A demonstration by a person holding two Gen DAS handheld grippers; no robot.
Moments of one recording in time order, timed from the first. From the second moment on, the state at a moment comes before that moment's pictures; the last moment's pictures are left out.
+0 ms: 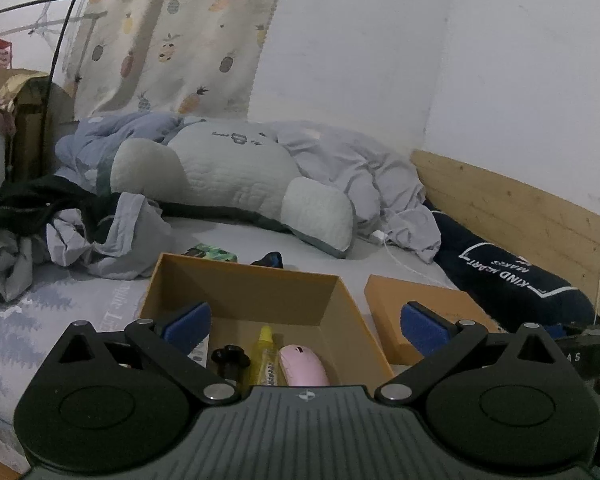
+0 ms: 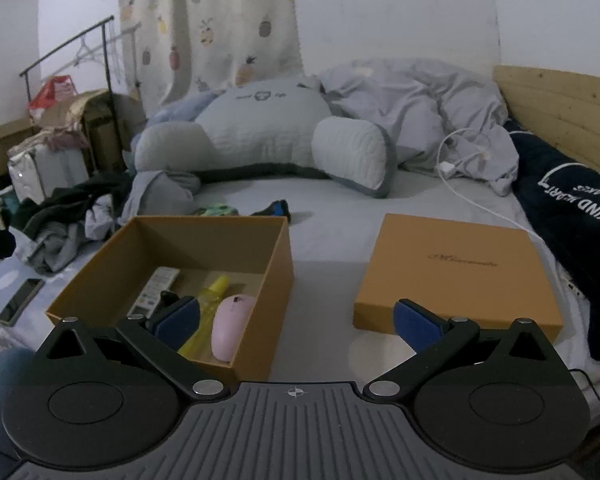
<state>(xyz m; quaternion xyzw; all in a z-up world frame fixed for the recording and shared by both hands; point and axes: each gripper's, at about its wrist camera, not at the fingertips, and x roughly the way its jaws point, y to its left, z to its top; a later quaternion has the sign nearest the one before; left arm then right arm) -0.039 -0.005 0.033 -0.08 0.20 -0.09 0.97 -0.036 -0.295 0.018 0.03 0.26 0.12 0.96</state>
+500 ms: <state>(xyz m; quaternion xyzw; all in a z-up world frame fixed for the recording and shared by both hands) -0.039 -0.013 0.033 -0.07 0.20 -0.10 0.97 -0.037 -0.303 0.020 0.03 0.26 0.11 0.96</state>
